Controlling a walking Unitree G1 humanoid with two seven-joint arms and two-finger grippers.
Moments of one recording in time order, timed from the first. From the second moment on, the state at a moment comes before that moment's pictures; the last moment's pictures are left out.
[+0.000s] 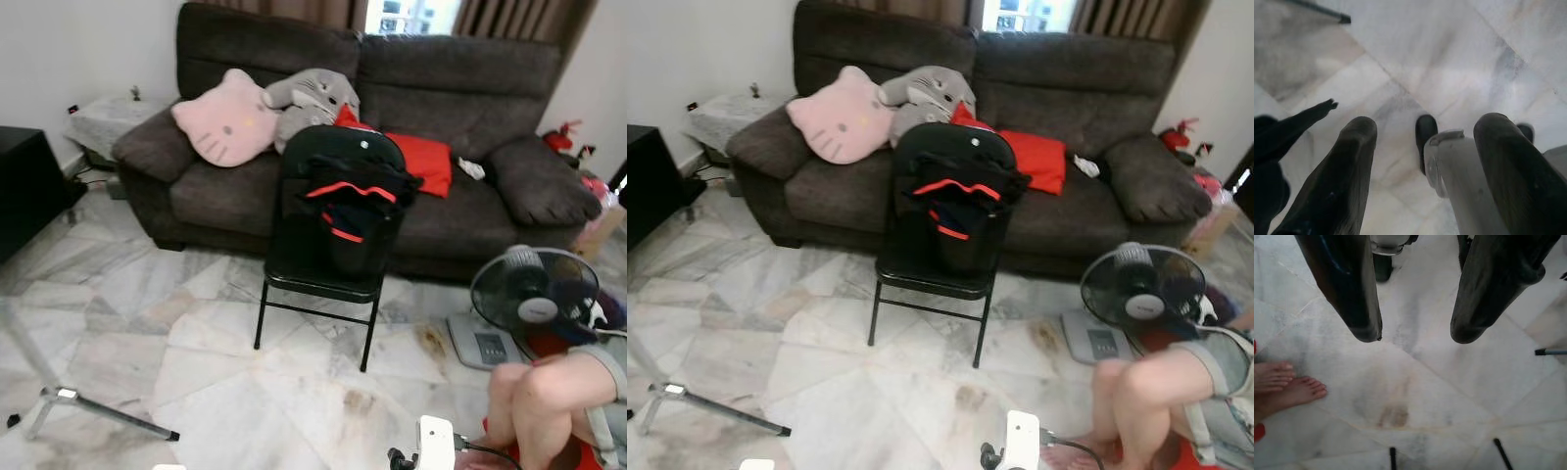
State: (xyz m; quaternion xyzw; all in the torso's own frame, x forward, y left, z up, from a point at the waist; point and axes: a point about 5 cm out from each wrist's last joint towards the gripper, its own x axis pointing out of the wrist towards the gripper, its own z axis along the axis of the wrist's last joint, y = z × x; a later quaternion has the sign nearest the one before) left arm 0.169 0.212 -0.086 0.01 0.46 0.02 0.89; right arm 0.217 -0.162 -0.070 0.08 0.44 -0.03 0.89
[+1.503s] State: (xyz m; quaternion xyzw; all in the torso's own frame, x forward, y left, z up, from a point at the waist) left arm 0.154 0.207 -0.092 -0.02 0.47 0.02 0.88; right arm 0.213 -0.180 -0.070 0.06 0.43 -0.05 0.90
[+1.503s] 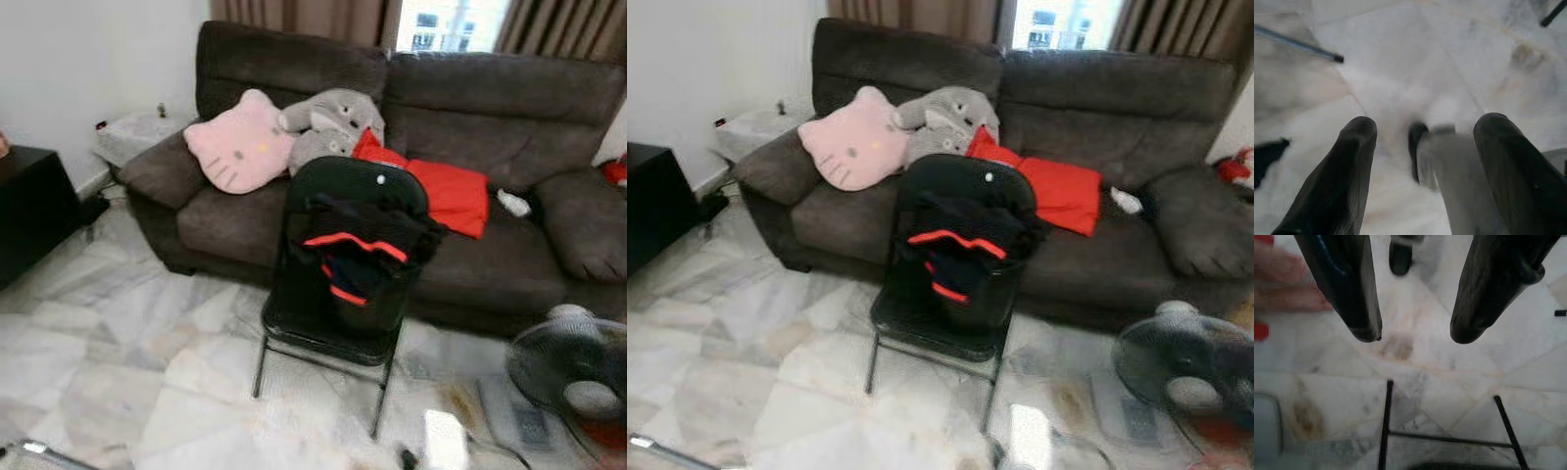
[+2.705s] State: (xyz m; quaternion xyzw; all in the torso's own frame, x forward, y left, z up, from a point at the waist) left arm 0.230 0.218 0.009 0.03 0.09 -0.04 0.99; right arm 0.227 -0.172 -0.053 0.11 0.28 -0.06 0.95
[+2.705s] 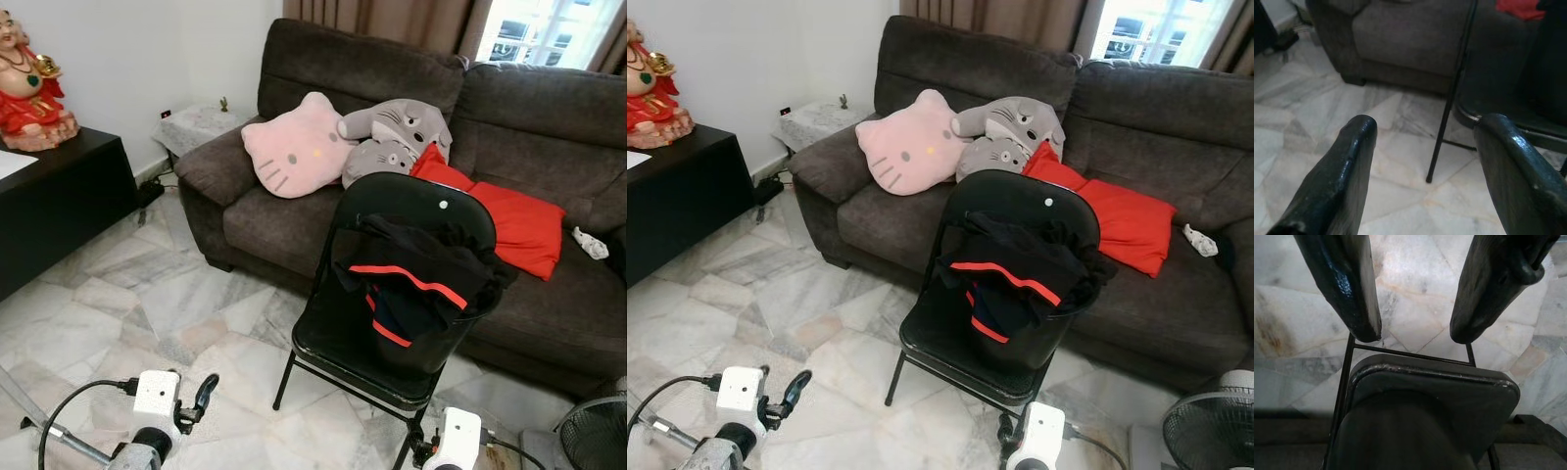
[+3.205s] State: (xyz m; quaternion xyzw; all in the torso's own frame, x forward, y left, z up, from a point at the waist) left arm 0.201 0.214 0.031 0.04 0.07 -0.05 0.99; right arm 0.230 -0.183 -0.029 0.03 0.17 -0.02 0.99
